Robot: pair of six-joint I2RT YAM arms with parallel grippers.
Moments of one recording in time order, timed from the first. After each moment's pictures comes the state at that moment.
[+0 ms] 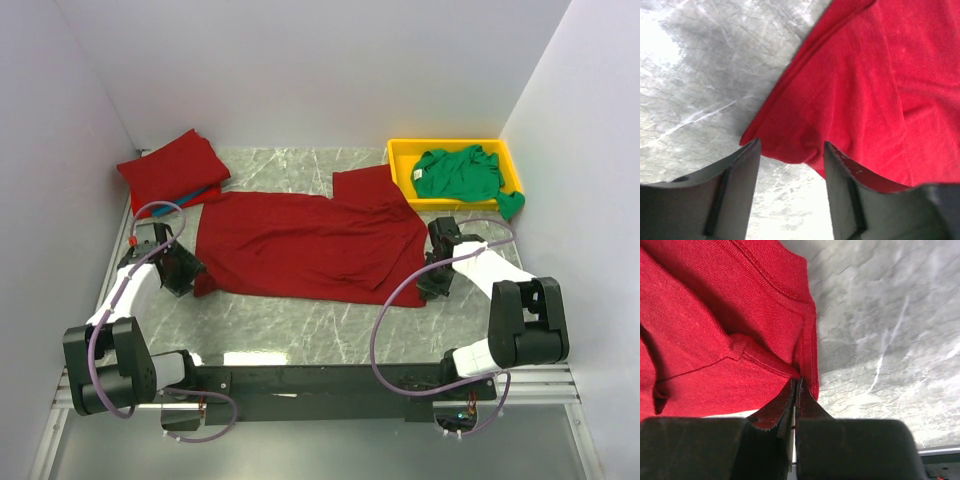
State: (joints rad) left arm 0.19 1.22 0.66 -0.51 0.11 -0.72; right arm 0.08 1.43 0.76 -0.72 0.01 0.55
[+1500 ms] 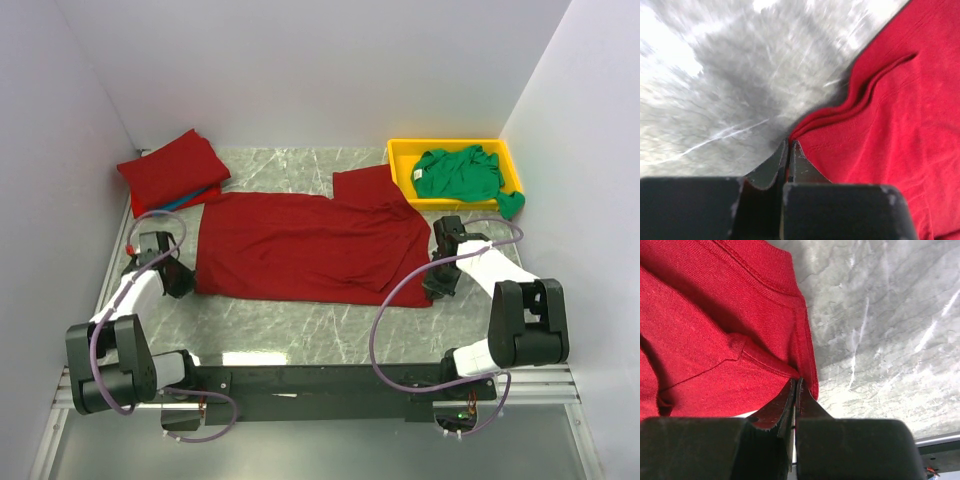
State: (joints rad) left arm 0.20 1.23 0.56 -0.39 0.00 -0.75; right arm 0.04 1.43 0.77 -0.76 0.06 0.55
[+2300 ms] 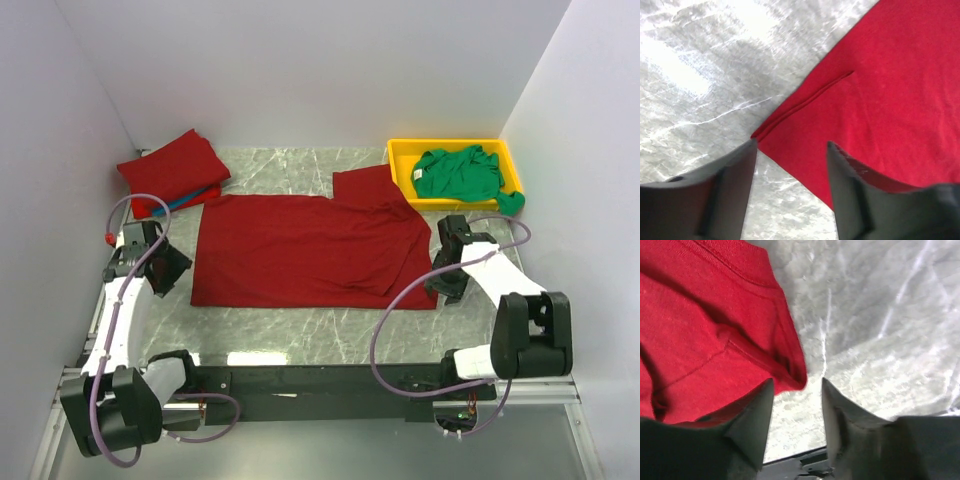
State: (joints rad) left arm 0.20 1.02 0.73 -0.70 -0.08 -0.74; right arm 0.03 1.38 0.79 -0.83 0.13 0.52
